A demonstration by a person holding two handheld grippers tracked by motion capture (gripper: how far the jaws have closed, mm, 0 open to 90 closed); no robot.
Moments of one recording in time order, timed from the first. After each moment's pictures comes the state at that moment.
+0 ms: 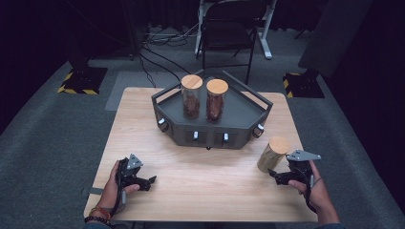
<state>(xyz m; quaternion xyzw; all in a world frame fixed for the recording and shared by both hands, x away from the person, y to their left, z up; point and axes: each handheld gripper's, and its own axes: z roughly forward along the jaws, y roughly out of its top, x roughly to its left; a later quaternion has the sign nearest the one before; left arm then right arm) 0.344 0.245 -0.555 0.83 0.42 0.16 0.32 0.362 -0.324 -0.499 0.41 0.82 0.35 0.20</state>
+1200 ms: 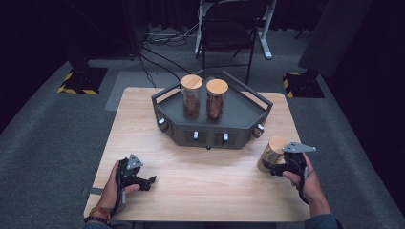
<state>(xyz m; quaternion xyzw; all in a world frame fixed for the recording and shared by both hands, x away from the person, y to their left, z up) 0.344 0.245 -0.555 0.83 0.42 0.16 0.32 0.384 -0.308 -0.491 0.41 0.81 0.38 0.19</state>
